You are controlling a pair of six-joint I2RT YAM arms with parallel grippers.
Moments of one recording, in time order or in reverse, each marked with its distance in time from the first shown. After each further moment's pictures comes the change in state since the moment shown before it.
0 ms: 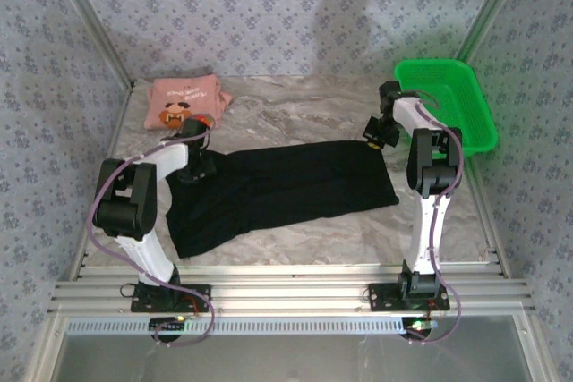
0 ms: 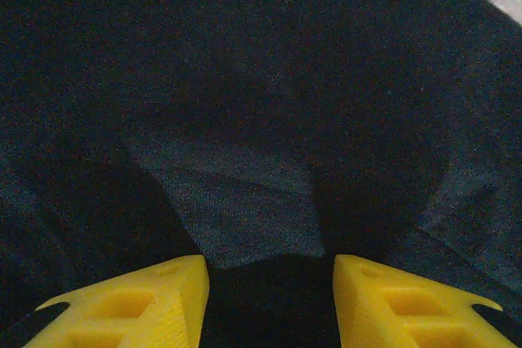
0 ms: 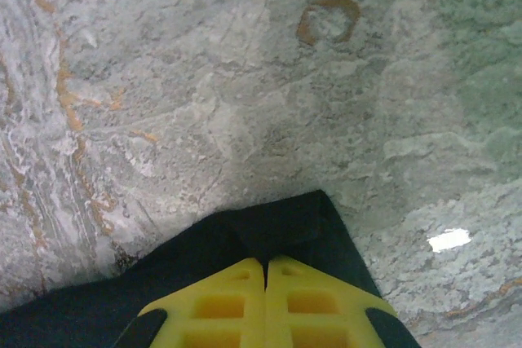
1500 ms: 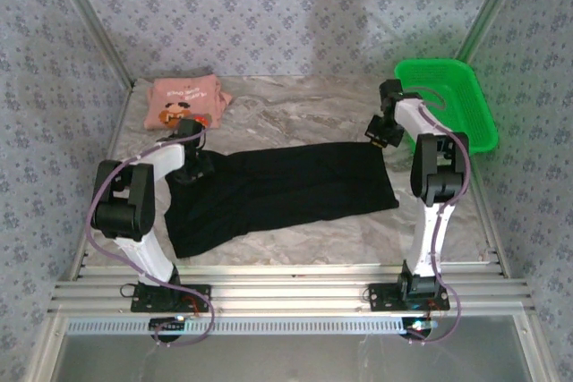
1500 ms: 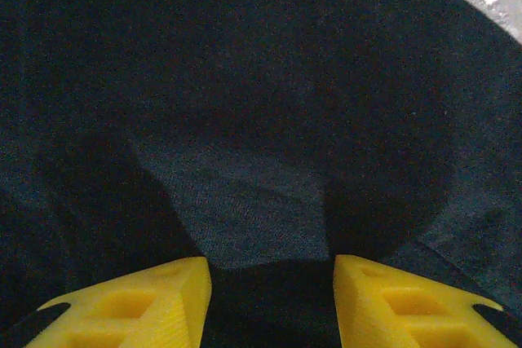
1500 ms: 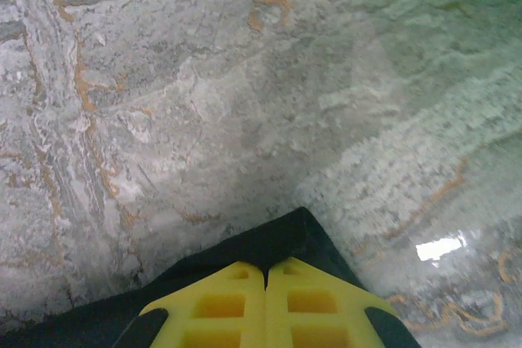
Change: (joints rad) left arm 0.029 -0.011 -0.012 0.014 0.034 -0.027; right arm 0.015 -0.104 -0.080 0.024 0.085 0.060
